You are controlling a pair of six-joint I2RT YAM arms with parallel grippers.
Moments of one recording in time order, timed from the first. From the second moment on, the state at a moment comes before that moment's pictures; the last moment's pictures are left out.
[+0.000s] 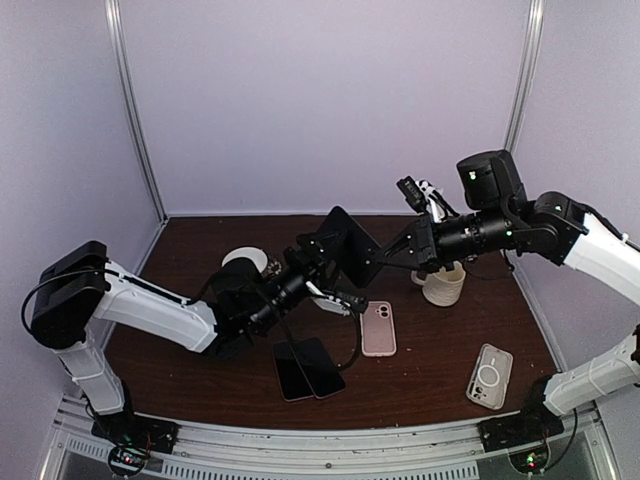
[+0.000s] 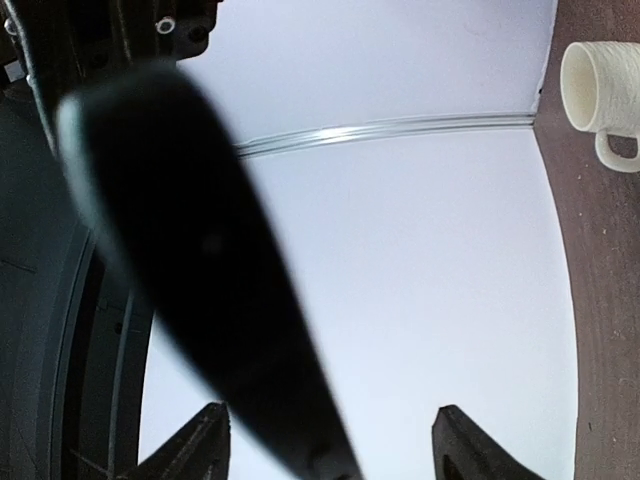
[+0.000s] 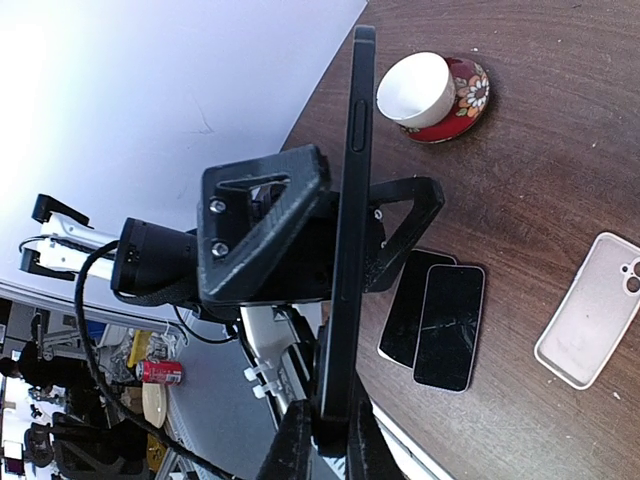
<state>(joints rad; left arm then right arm) -1.11 1.72 0.85 1.16 -0.26 1.78 0.84 1.22 1.32 -0.65 -0.39 0.67</state>
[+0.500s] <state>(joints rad) -1.11 1.74 0.85 1.39 -0.27 1.80 0.84 1.22 1.30 -0.58 -0.42 0.73</state>
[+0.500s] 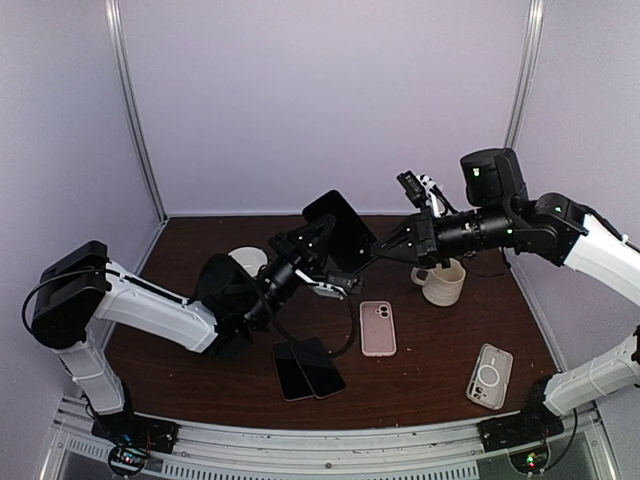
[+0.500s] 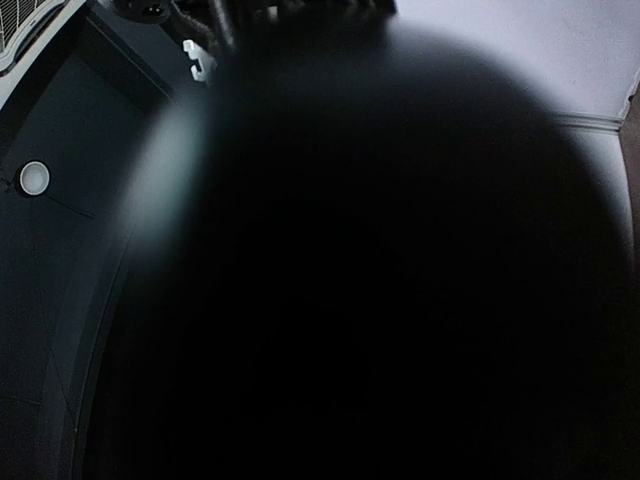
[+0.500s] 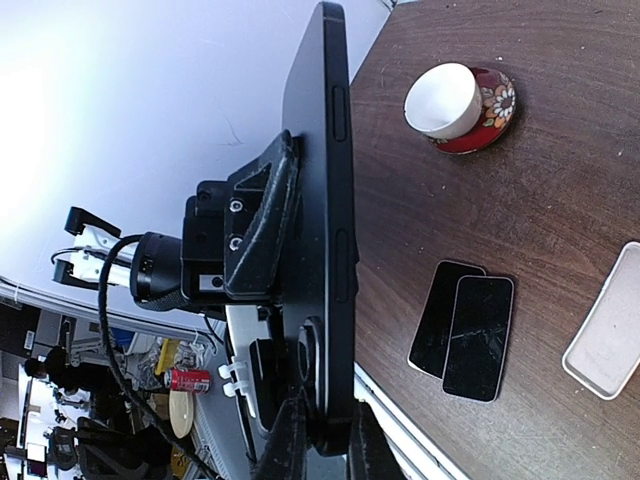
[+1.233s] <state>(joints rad) -1.07 1.39 1.20 -0.05 0.11 0.42 0.75 0.98 1.37 -0.63 -0.29 0.16</state>
